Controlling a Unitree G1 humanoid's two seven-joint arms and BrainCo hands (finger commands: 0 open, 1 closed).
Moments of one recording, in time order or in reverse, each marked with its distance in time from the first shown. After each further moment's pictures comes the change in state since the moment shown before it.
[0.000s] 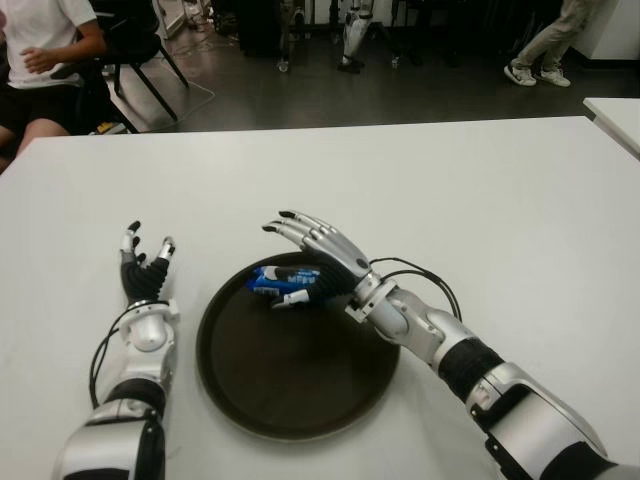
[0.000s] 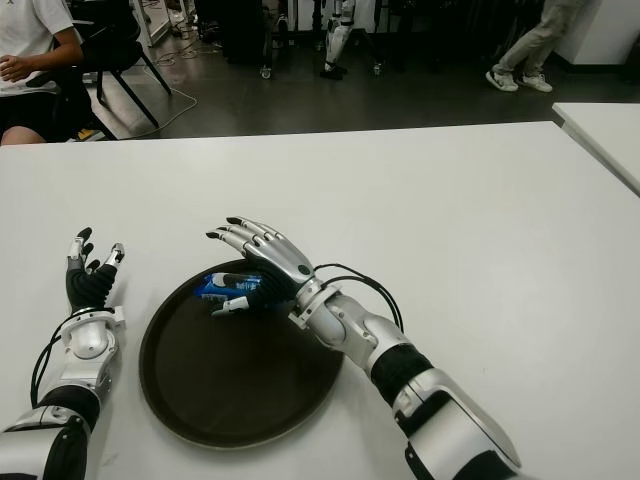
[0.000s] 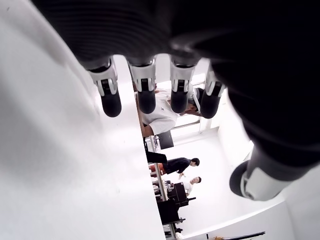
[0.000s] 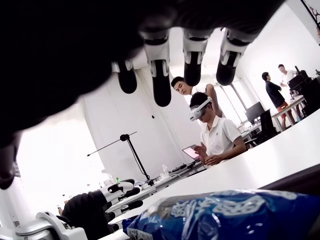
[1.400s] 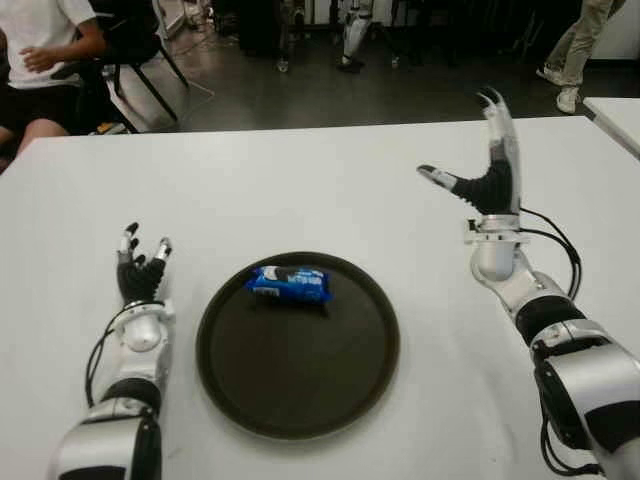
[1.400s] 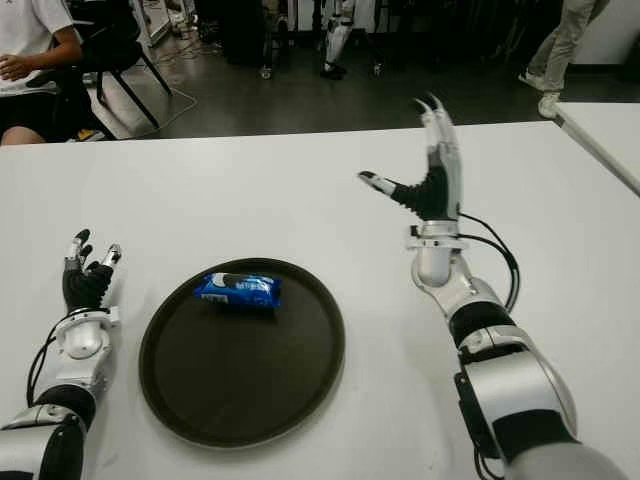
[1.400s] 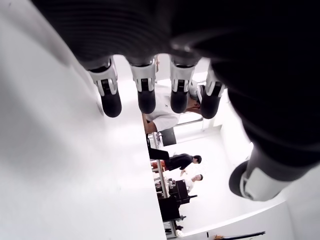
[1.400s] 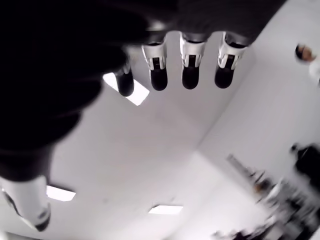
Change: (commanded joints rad) left arm -0.007 0.034 0.019 0.024 -0.032 0.009 -0.073; right arm -0.135 -0.216 -0.384 0.407 0.232 -0.142 -0.438
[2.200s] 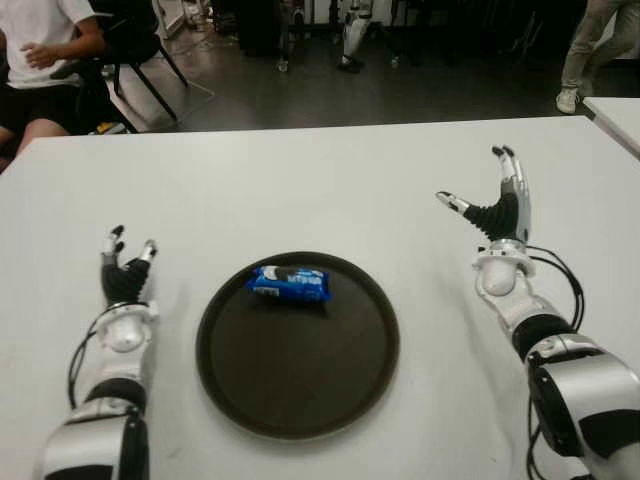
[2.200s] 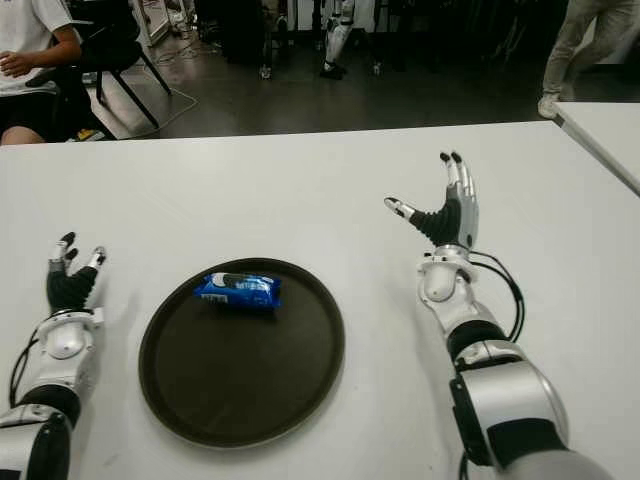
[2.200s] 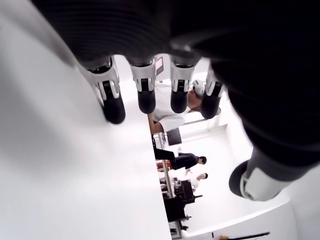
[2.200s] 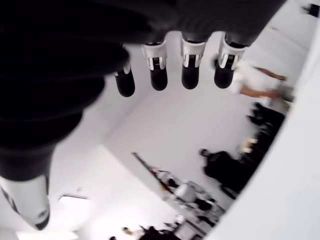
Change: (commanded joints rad) left arm -0.007 0.058 0.031 0.013 -0.013 0.032 -0.028; right arm 0.017 0.052 -0.100 0.081 0.140 0.211 0.169
